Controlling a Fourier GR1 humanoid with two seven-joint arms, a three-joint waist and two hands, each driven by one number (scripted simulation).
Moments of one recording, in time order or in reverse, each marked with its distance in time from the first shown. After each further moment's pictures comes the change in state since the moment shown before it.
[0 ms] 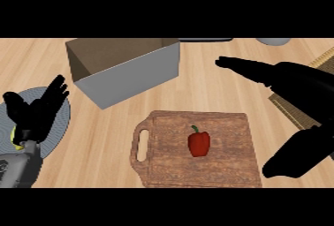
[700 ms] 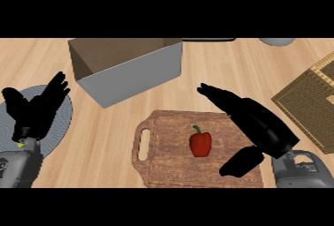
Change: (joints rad) left arm -0.018 -0.020 0.026 -0.024 -0.025 -0.025 0.038; right arm 0.333 0.188 0.154 0.085 0.533 -0.236 -0.462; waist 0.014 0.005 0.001
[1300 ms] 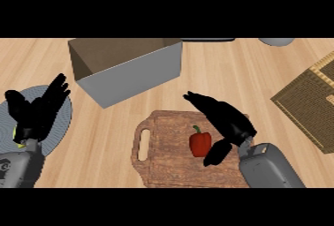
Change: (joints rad) left arm 0.007 -0.030 0.031 0.015 -0.039 -0.026 -0.015; right arm -0.012 0.101 0.066 0.311 0.206 -0.087 -0.154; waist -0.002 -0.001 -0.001
